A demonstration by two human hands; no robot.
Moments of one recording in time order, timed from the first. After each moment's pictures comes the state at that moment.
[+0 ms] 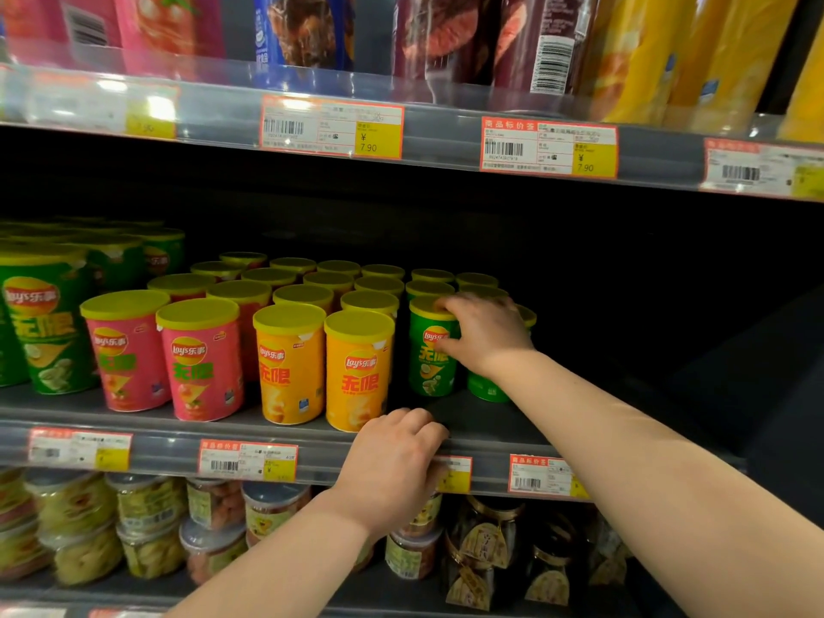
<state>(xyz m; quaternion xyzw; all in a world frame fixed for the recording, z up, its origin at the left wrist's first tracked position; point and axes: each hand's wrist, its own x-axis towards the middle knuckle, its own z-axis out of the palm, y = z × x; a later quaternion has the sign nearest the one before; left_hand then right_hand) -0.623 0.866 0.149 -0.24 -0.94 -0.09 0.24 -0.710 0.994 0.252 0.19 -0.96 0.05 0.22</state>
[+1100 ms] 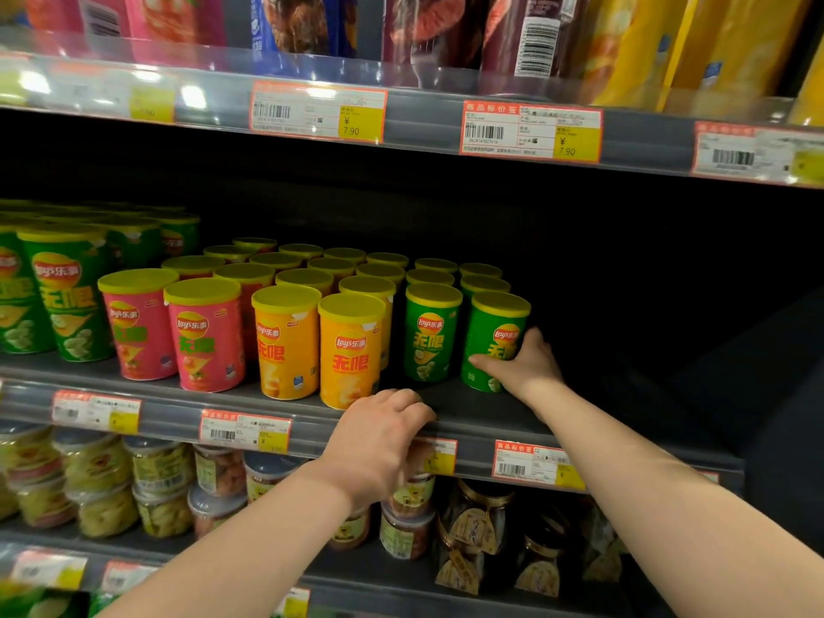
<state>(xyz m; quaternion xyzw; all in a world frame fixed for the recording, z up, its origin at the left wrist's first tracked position) -0.618 0.872 0.162 -0.20 -0.96 -0.07 0.19 -0.725 1.053 0.196 -0.01 -0.91 0.41 0.10</state>
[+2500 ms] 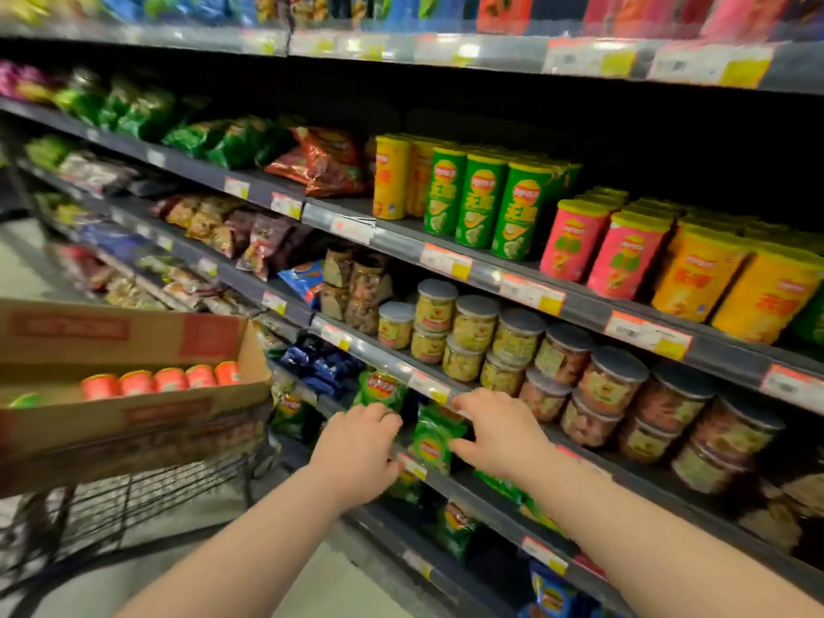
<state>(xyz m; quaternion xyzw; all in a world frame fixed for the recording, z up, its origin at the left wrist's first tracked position) -0.278 0.569 0.069 0.15 -0.99 -0.03 0.02 -0.411 0.714 0.102 0.47 -0.88 0.02 -0.03</state>
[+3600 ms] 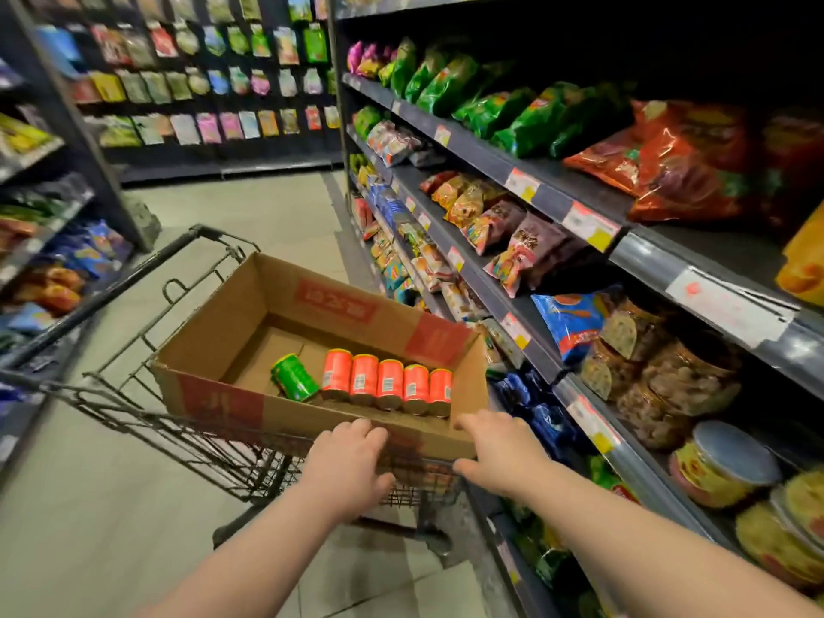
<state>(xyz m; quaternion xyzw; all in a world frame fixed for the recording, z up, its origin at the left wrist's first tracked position) -0.175 0.275 0.023 0.51 -0.86 -0.04 -0.07 -0.380 0.306 0.037 0.71 -0.69 -0.04 -0.15</state>
